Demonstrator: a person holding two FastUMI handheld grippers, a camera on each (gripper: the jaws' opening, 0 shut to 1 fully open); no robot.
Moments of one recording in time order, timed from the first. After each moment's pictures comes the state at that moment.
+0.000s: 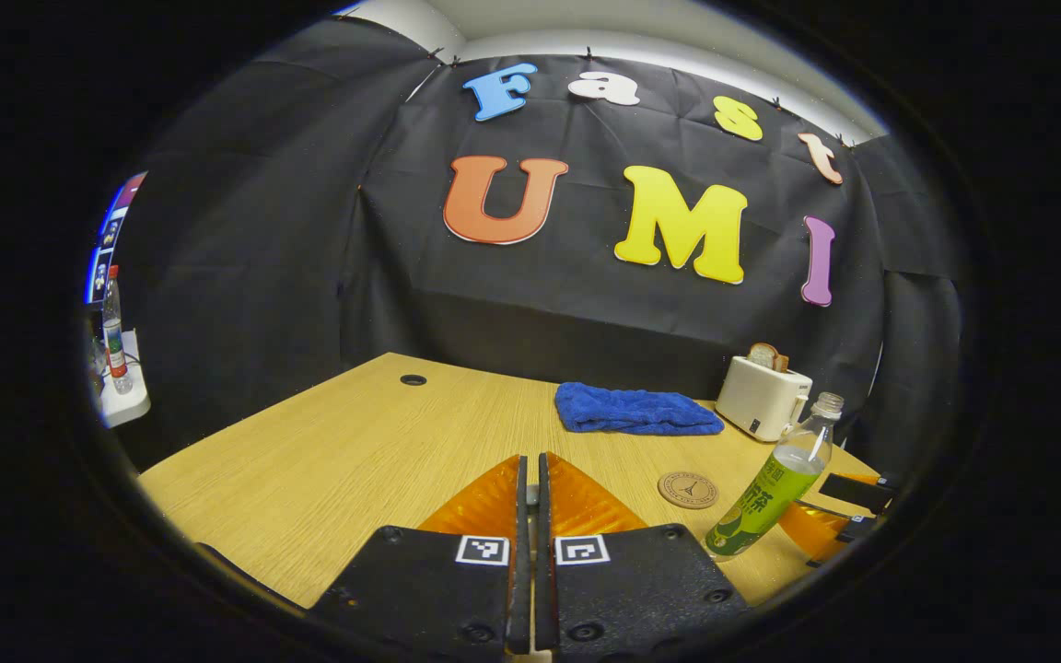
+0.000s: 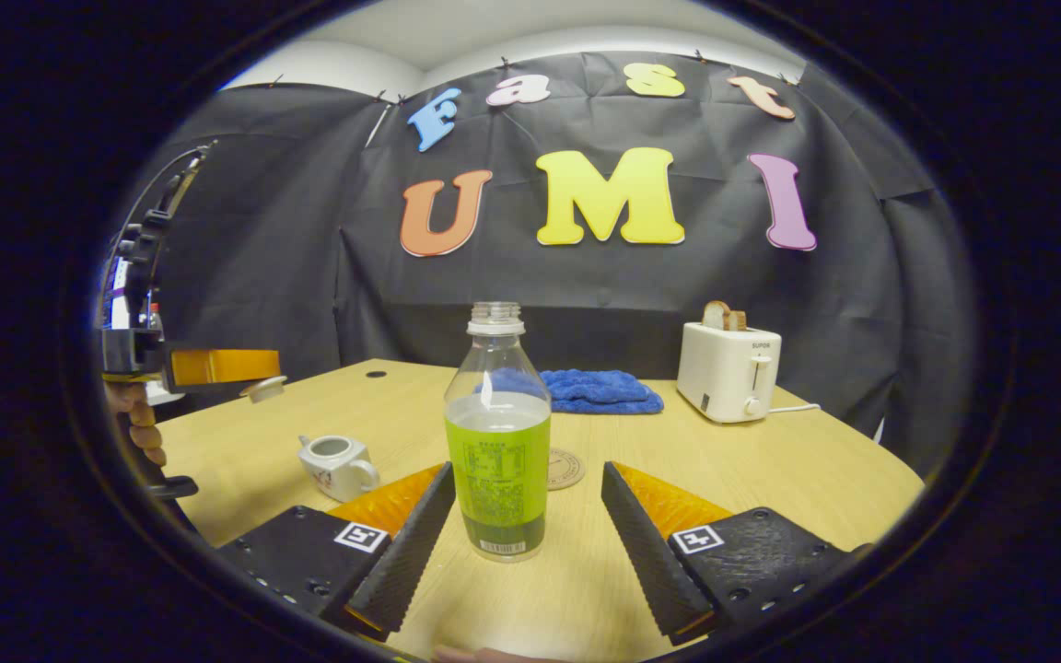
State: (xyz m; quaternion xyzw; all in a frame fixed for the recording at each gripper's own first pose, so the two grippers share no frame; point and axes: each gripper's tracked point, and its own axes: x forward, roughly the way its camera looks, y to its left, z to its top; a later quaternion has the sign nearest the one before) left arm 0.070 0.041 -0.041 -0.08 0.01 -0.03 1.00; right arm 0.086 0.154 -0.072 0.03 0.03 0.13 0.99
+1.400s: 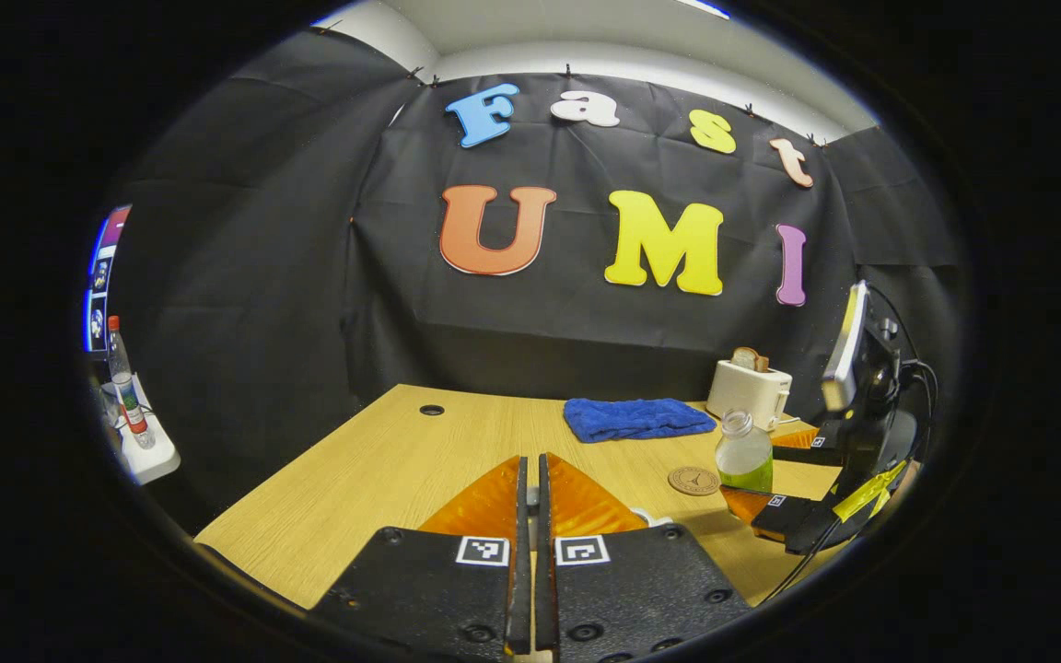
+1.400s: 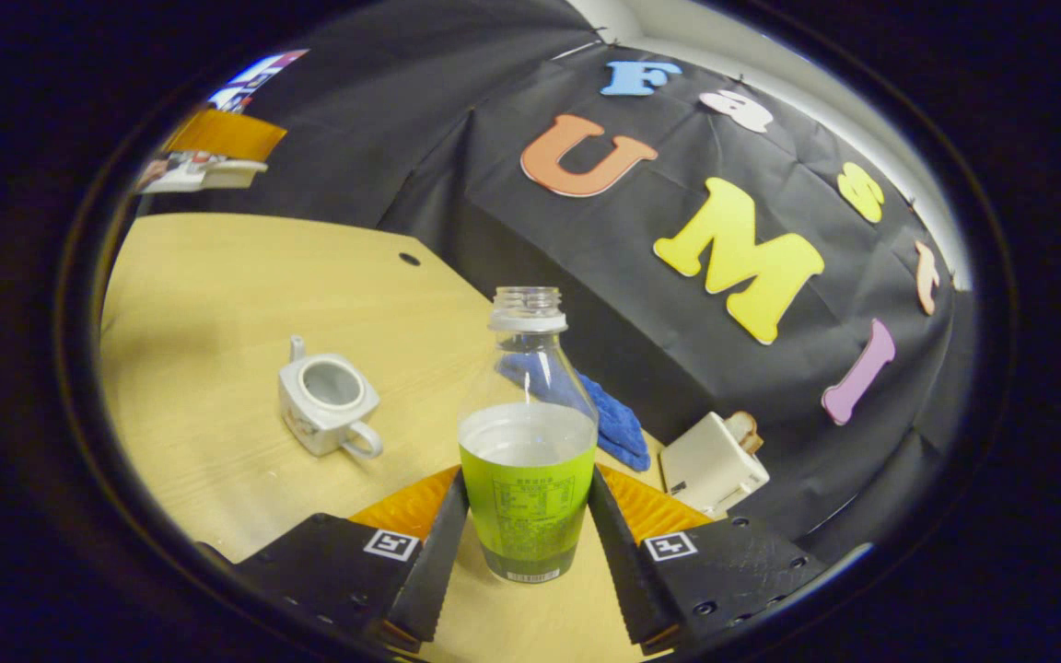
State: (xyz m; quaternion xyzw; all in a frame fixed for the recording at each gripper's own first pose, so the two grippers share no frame) left arm 0.026 0.102 -0.013 -0.04 -0.02 -0.06 1.00; right arm 0.115 0.221 -0.058 -0.35 0.07 0.09 0.93
